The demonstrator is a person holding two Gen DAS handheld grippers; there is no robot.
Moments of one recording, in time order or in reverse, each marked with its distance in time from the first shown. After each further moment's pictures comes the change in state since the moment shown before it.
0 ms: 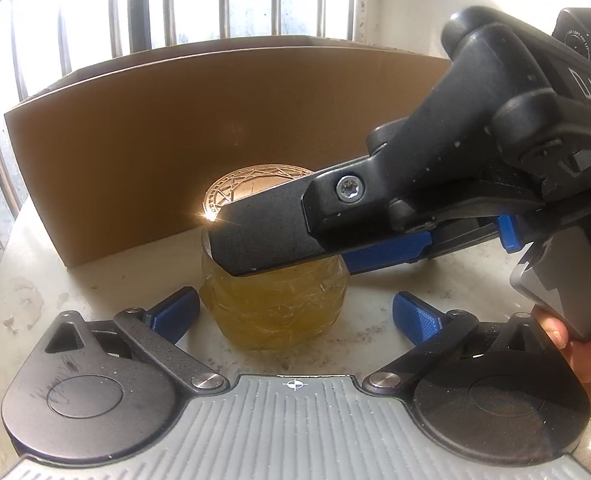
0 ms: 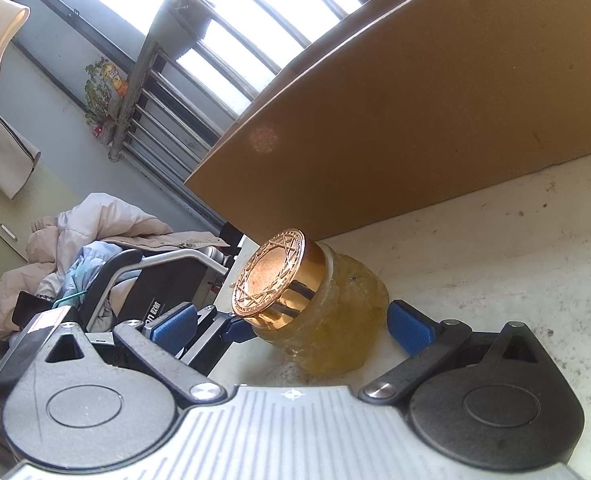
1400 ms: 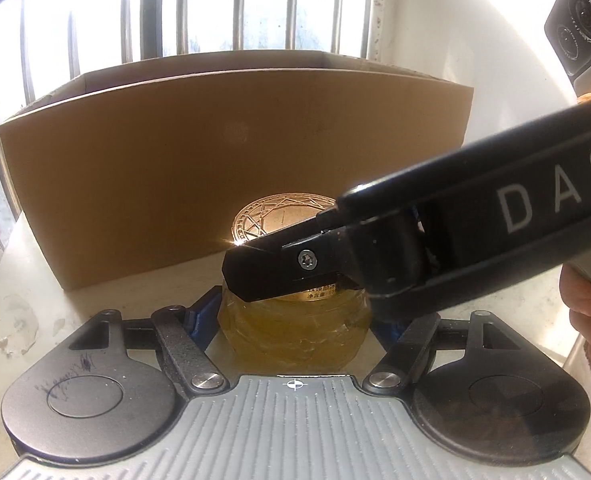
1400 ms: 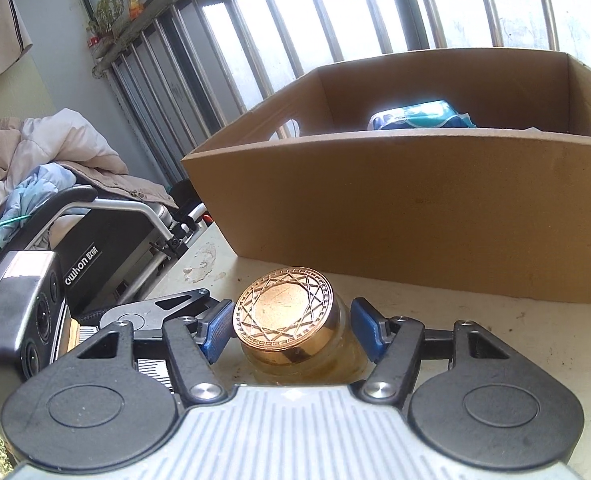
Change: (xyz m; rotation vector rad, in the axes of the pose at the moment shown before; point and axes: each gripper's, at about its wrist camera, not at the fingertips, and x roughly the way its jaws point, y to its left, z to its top) left arm 0.058 0.033 0.053 -0.056 -0.035 0.000; right arm 0.004 0.045 0.030 -0.312 0.056 -0.229
